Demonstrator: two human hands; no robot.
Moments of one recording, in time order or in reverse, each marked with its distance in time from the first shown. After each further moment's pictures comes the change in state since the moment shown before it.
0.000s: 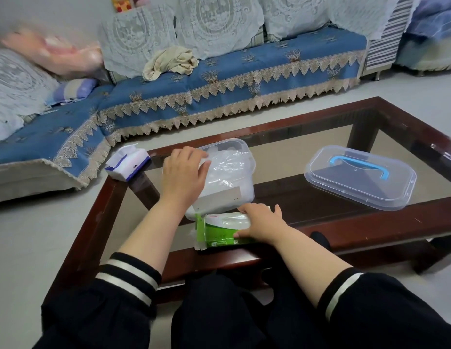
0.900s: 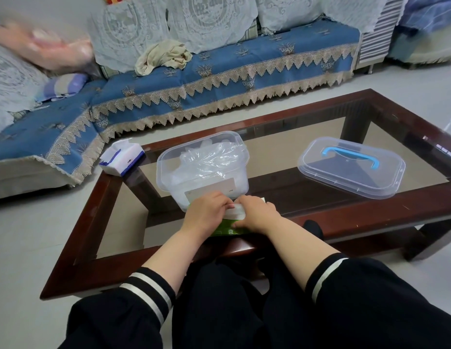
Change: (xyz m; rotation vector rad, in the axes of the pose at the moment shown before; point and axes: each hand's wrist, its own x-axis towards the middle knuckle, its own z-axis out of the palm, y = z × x) left_hand -0.073 0.039 0.052 -0.298 -0.231 0.042; right_hand 0.002 0.003 0.006 0.028 0.021 0.030
